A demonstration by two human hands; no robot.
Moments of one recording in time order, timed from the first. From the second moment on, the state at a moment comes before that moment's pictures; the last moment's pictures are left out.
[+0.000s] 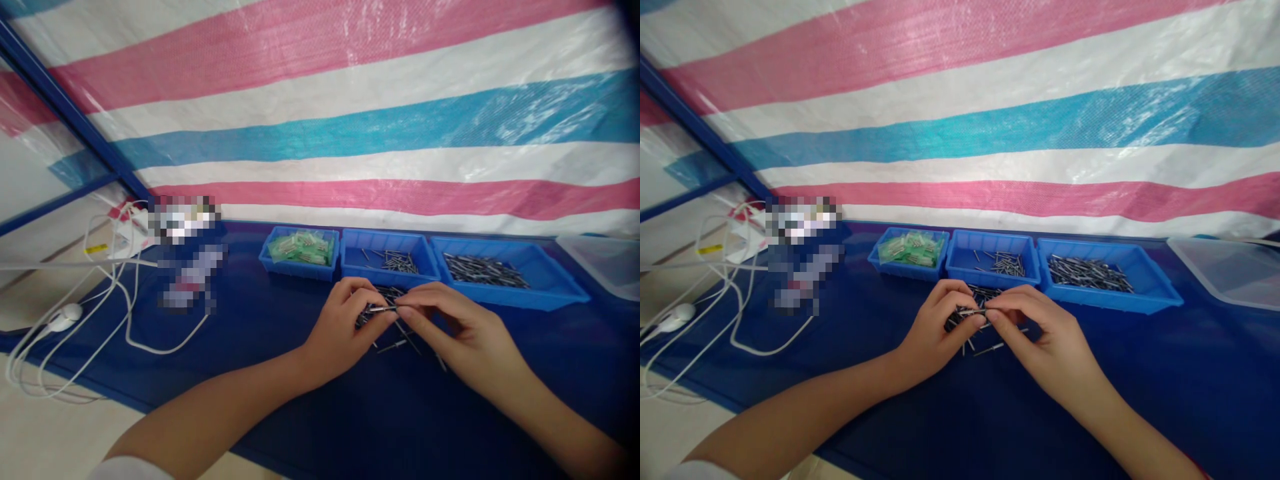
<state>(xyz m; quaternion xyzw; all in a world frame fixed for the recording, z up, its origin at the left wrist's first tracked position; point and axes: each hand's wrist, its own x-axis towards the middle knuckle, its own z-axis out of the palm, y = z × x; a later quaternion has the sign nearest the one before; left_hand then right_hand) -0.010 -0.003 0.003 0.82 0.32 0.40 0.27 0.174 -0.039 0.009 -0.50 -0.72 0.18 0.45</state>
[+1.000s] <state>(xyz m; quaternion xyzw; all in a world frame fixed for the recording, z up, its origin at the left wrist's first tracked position) -0.007 0.002 0.008 0.87 0.37 0.28 0.18 0.195 -0.026 0.007 -0.49 -0.77 -0.03 0.41</state>
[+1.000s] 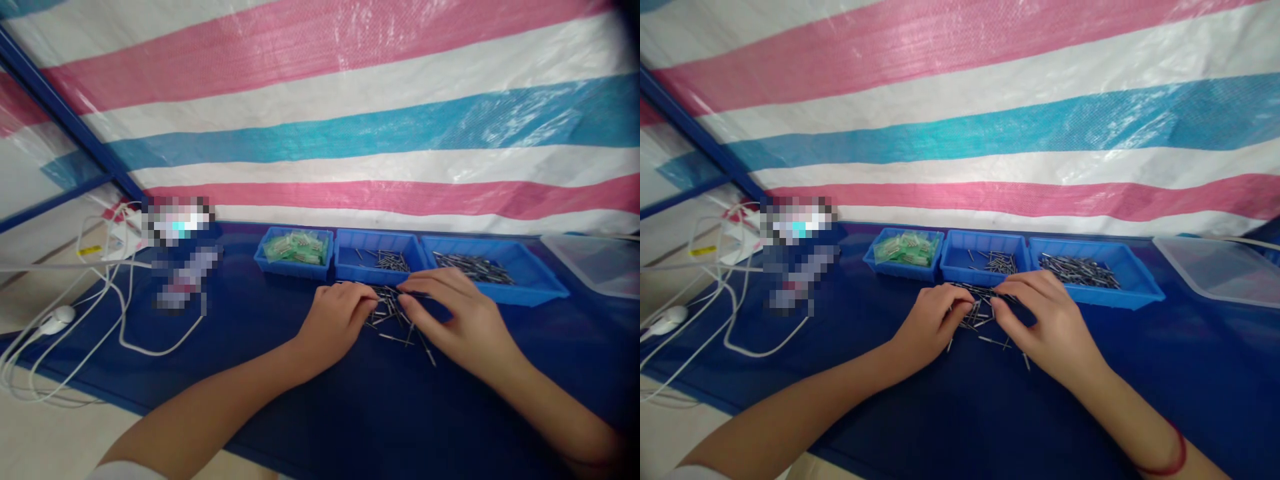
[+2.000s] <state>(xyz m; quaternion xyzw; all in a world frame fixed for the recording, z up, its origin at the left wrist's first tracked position) -0.009 0.006 0.000 0.70 0.34 0.38 0.50 0.172 -0.030 -0.003 -0.52 -0.66 0.38 0.38</state>
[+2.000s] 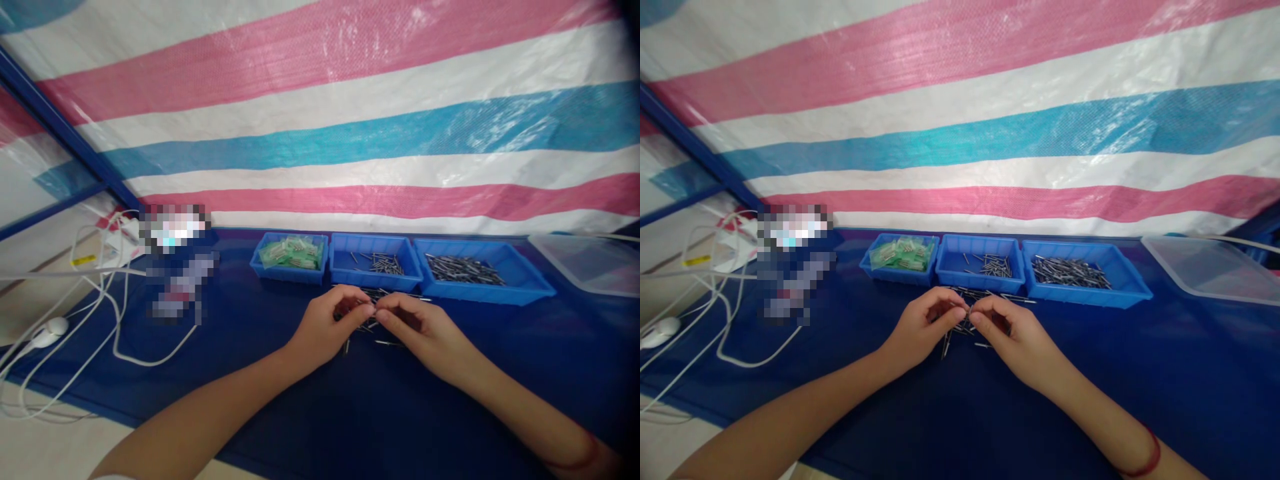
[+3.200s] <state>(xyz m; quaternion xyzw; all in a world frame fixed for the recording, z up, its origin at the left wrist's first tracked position) -0.017 -0.007 -0.005 0.95 0.23 0.19 0.09 0.263 -0.002 0.009 -0.70 -0.62 -0.15 0.32</state>
